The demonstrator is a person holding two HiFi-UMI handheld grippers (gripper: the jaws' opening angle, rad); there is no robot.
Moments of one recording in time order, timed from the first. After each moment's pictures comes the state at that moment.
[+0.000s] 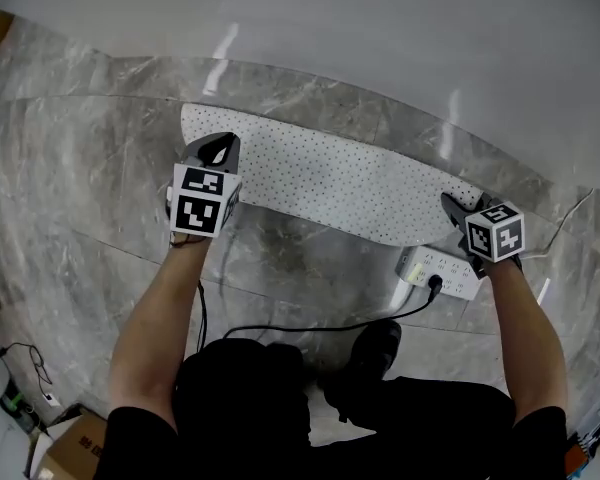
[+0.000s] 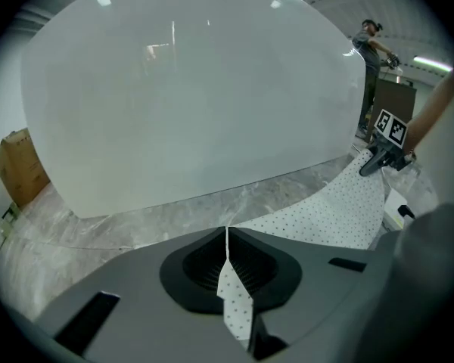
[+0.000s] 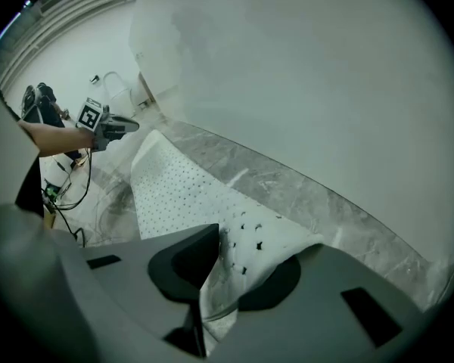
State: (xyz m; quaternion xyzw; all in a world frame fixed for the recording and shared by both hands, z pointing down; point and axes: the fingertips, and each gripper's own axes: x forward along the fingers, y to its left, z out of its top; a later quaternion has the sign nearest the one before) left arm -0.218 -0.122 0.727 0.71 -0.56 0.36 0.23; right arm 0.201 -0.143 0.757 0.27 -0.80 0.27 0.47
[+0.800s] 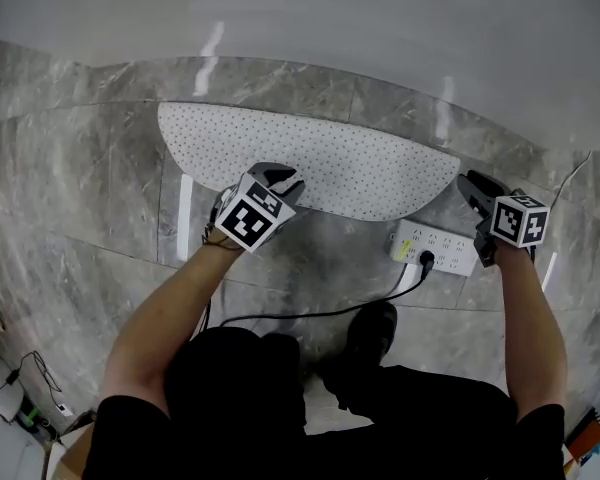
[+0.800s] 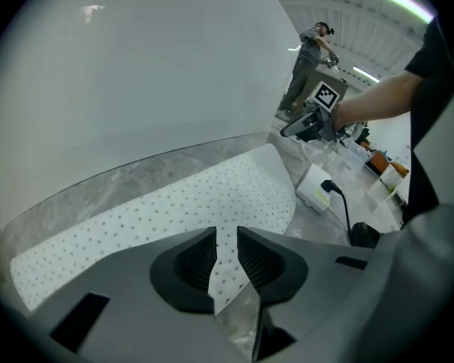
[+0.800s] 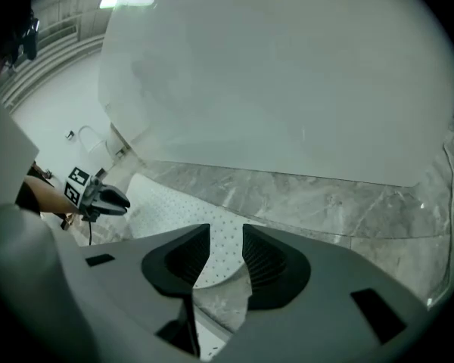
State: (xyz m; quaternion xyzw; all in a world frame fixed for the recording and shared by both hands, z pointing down) left arm -0.031 -0.057 0.777 0.82 -0.30 0.41 0.26; right arm 0.286 -0.145 0.731 0.37 -0.78 0.36 0.34
